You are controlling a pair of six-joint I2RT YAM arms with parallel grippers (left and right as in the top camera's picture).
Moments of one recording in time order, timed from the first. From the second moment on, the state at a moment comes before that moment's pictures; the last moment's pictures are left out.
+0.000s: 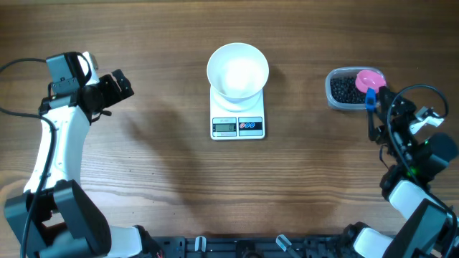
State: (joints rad) left arm 0.28 1.59 1.12 -0.52 0.17 -0.20; right arm -0.58 1.39 0.30 0.91 -0.84 1.34
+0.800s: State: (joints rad) left arm 0.28 1.59 1.12 -0.52 0.17 -0.20; right arm -0.58 1.39 0.30 0.76 -0.78 1.39
